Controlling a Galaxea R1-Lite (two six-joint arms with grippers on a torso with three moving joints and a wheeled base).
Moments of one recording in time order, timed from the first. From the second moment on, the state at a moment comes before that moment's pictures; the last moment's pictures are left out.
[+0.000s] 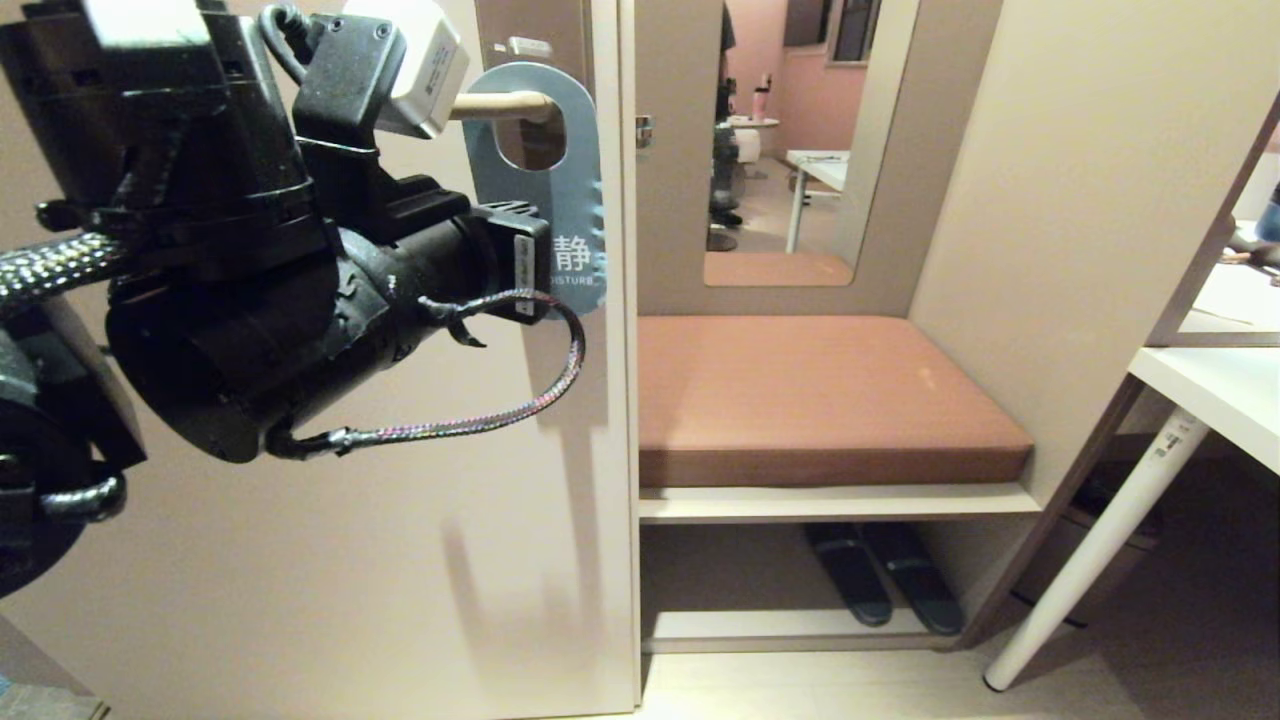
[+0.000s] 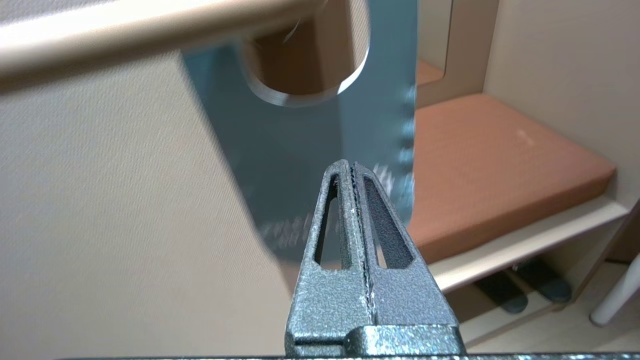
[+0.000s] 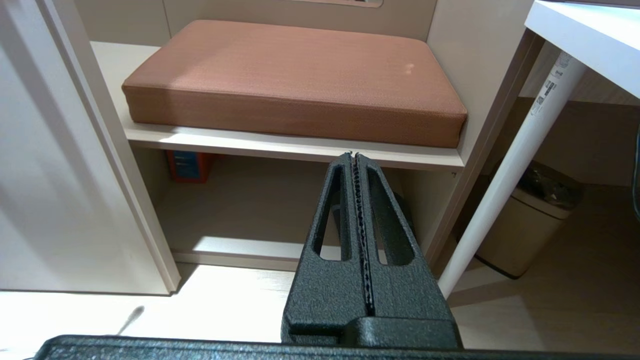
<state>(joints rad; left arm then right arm) -0.74 1.53 -1.09 -0.48 0.41 0.14 0.01 0.00 0.00 0.00 0.01 -0.03</state>
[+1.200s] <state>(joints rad) -0.44 1.02 -0.59 -0.39 0.43 0.30 0.01 0.00 0.00 0.00 0.01 -0.03</state>
